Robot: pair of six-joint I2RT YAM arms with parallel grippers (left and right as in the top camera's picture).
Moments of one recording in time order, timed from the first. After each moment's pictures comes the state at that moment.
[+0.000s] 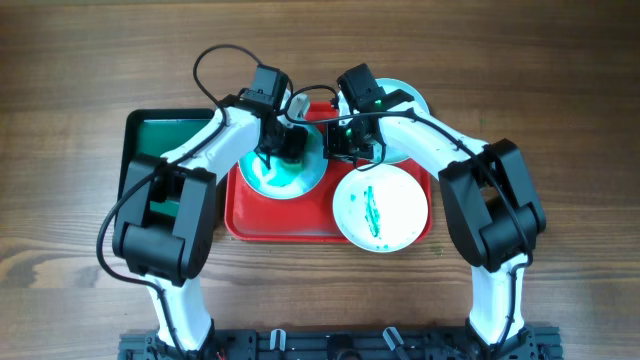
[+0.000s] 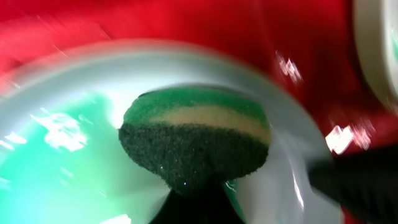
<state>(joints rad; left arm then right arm) -0.32 2.01 1.31 -0.57 0.22 -0.03 0.48 2.13 1.46 -0.61 -0.42 0.50</state>
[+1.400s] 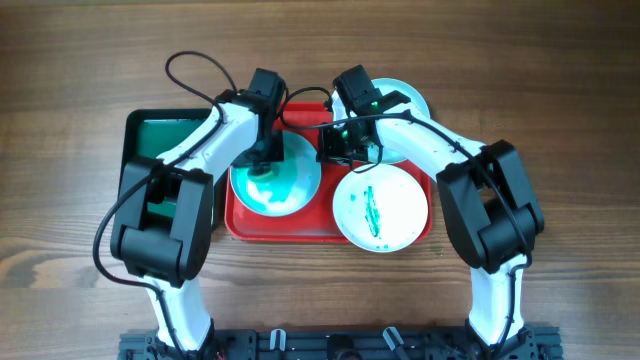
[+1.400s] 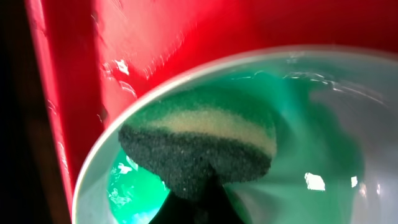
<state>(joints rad) -0.31 2.01 1.34 -0.86 -0.08 -0.36 0.49 2.13 1.46 -0.61 -0.48 0.49</state>
